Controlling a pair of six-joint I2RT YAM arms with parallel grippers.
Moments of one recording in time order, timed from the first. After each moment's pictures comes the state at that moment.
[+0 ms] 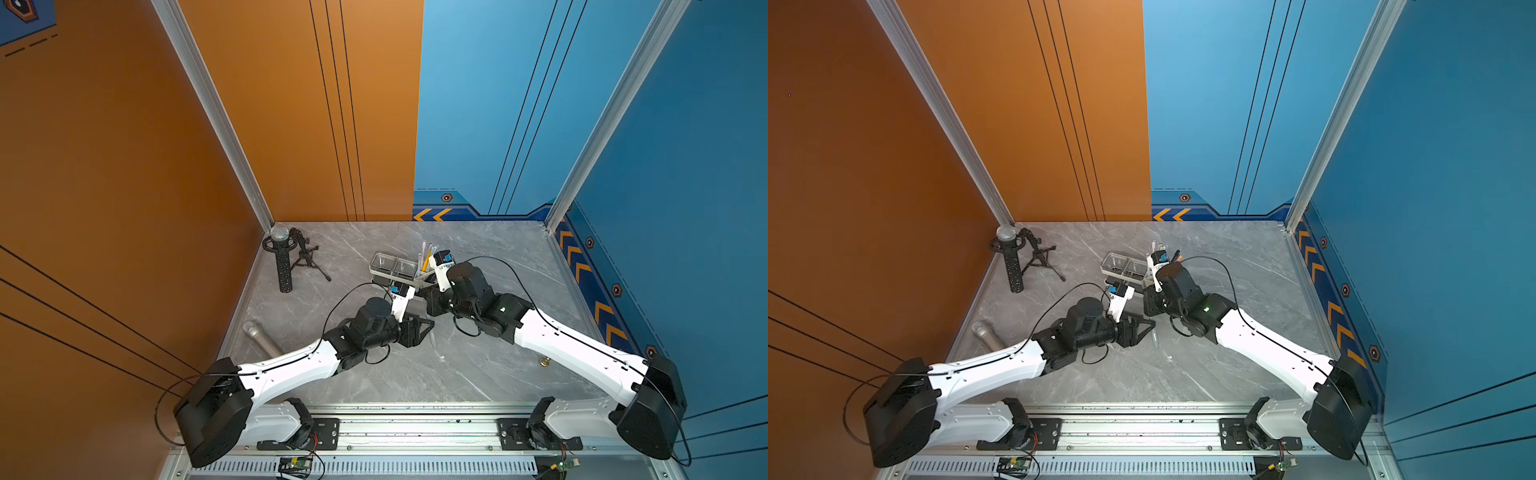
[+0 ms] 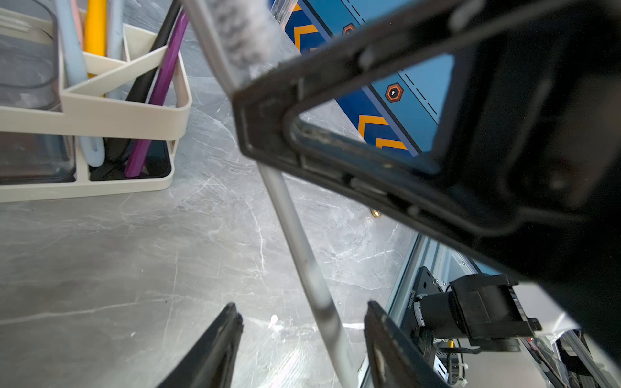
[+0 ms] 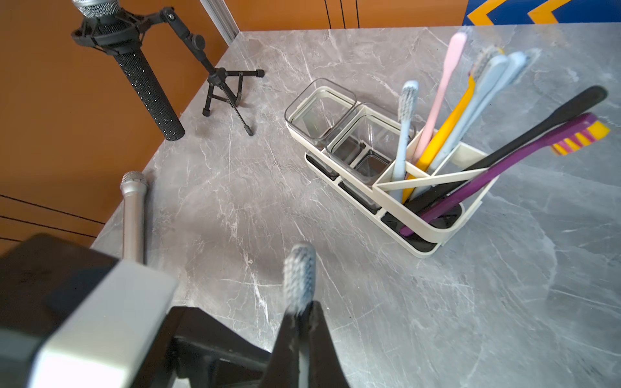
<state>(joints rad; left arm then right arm) -0.84 1.29 0.65 0.24 0.22 -0.57 0.78 1.32 1.06 -0.34 0.02 0.45</state>
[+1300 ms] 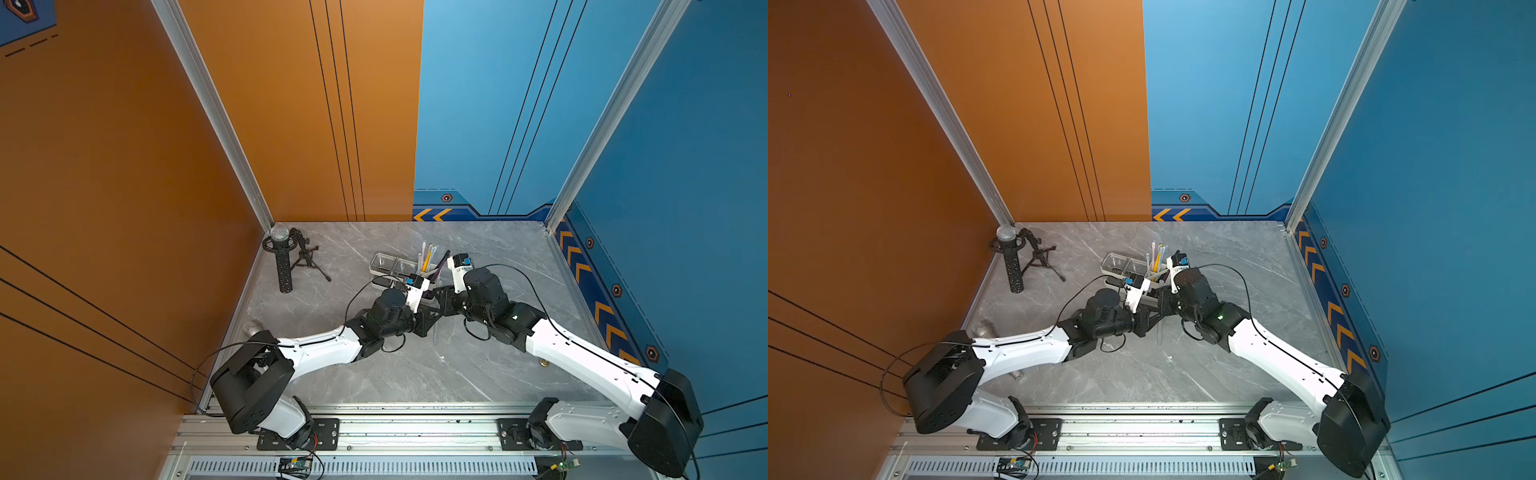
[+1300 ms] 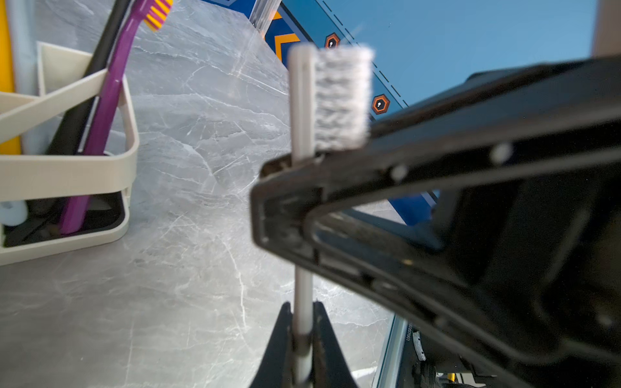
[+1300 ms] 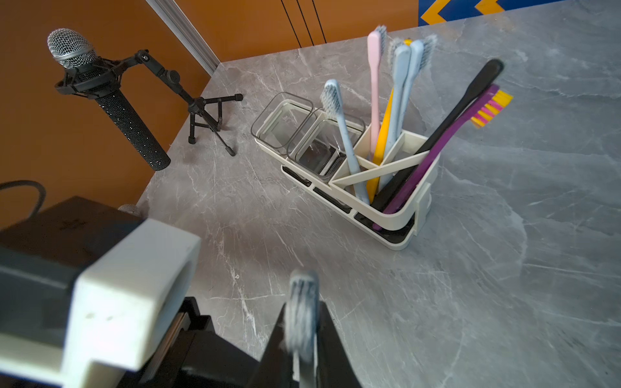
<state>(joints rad) -0.84 1.49 0.75 0.40 0.28 -0.57 0.71 1.23 0.92 -0.23 0.02 0.52</state>
